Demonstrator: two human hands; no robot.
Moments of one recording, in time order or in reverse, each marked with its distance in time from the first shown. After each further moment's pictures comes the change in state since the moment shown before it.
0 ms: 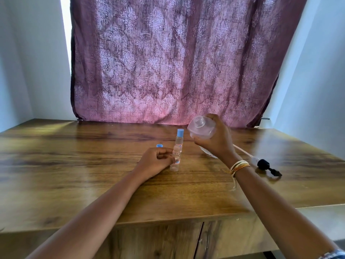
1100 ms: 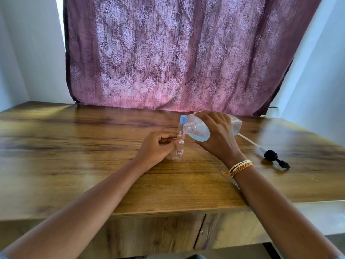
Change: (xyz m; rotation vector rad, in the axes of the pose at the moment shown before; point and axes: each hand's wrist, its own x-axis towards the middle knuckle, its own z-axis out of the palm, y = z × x) left_hand 0.003 -0.005 0.008 -0.160 0.079 0.117; right_hand -0.020 0.015 0.018 -0.383 -0.064 -0.421
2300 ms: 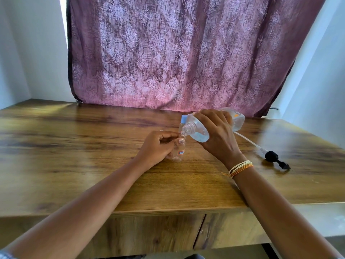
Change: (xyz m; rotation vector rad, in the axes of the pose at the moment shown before) left_hand -0.003 0.009 0.001 -0.014 -0.012 0.035; right_hand 0.003 -0.003 -0.002 -0.071 0.038 -0.077
